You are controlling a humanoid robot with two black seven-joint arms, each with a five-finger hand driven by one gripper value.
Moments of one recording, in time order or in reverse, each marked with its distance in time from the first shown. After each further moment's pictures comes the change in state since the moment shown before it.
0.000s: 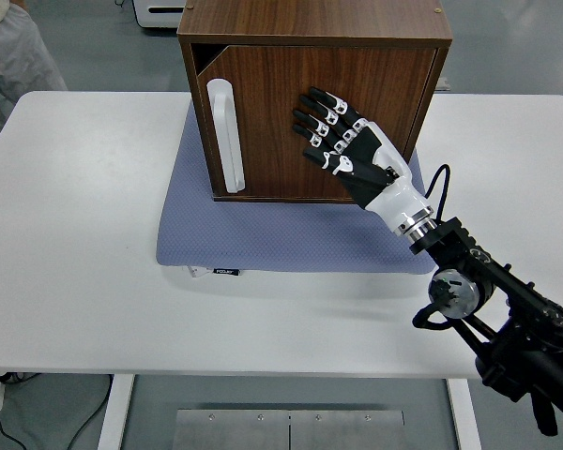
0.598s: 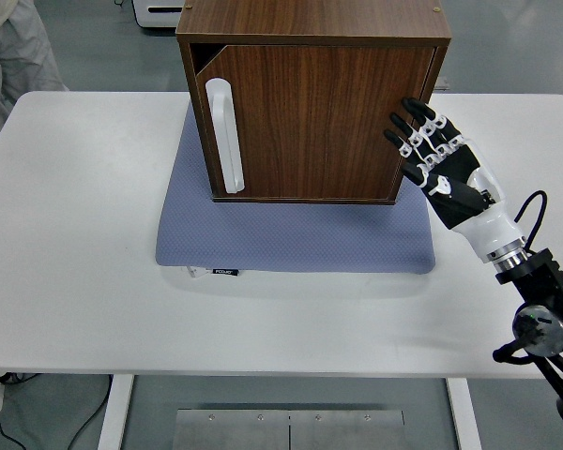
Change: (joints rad) left arm 0.000 0.000 0.000 0.000 0.000 0.000 0.000; right arm -0.235 -0.211 0.141 0.209 0.000 0.047 0.074
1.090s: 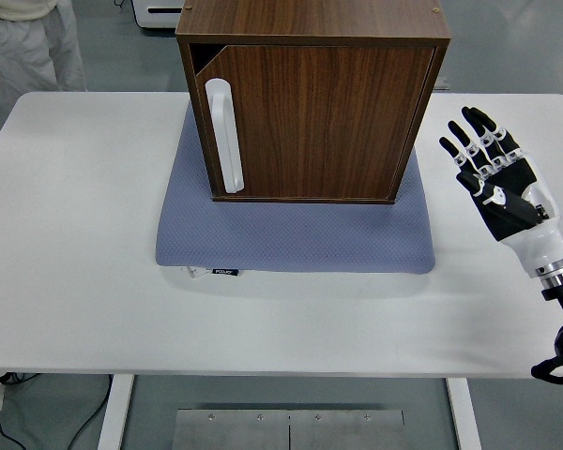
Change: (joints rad) left arm 0.000 0.000 0.000 0.000 0.000 0.000 0.000; right arm -0.100 -0.041 0.123 -0.011 0.006 0.021 0.010
